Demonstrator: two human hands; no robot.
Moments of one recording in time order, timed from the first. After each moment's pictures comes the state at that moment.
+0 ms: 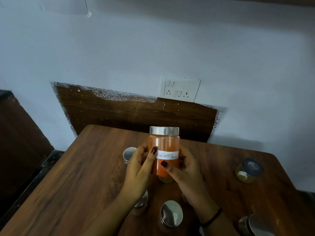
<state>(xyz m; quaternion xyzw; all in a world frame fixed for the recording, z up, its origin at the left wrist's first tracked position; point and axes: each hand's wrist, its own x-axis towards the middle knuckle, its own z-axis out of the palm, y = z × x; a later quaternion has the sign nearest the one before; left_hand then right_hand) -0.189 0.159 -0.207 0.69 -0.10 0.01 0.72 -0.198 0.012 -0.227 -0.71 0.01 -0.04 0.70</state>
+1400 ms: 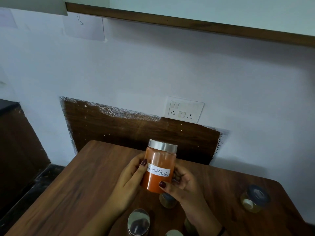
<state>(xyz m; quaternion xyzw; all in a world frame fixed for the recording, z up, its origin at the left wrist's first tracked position) -0.161 0.204 -0.201 0.69 -0.14 -0.06 0.71 -0.175 0.020 -0.215 -0.70 -0.01 0.06 0.71</state>
